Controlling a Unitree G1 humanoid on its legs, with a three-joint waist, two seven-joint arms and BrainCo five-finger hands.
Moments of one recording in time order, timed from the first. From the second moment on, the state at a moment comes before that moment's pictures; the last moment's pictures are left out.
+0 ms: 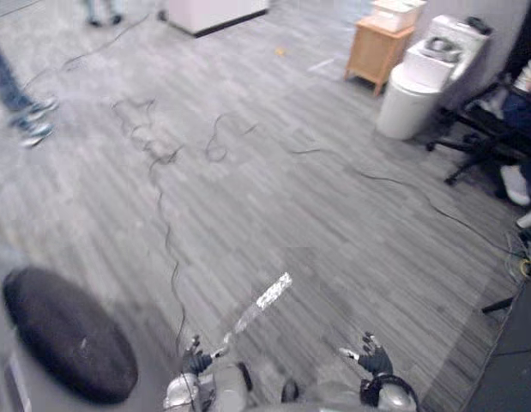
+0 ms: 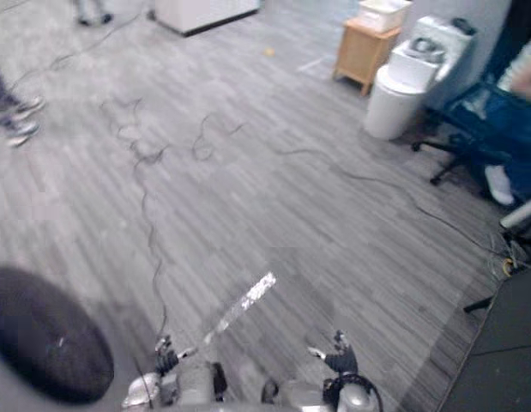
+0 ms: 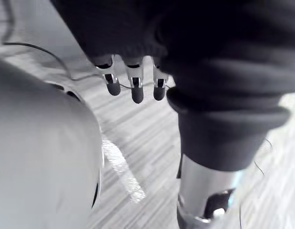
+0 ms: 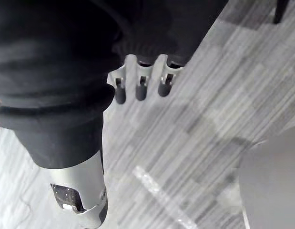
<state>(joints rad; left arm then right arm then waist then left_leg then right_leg) 0.11 0.01 0.18 0.86 -0.05 -0.14 0.07 0.14 0.01 -0.15 0.78 0.00 -0.10 -0.04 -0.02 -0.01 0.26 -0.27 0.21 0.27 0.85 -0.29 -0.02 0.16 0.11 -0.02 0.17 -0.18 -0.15</state>
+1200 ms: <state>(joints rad) 0.12 -0.01 0.21 0.88 -0.05 -0.14 0.05 0.16 -0.02 -0.12 0.79 -0.02 -0.10 -0.05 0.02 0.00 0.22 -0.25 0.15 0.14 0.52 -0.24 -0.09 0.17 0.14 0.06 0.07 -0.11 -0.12</state>
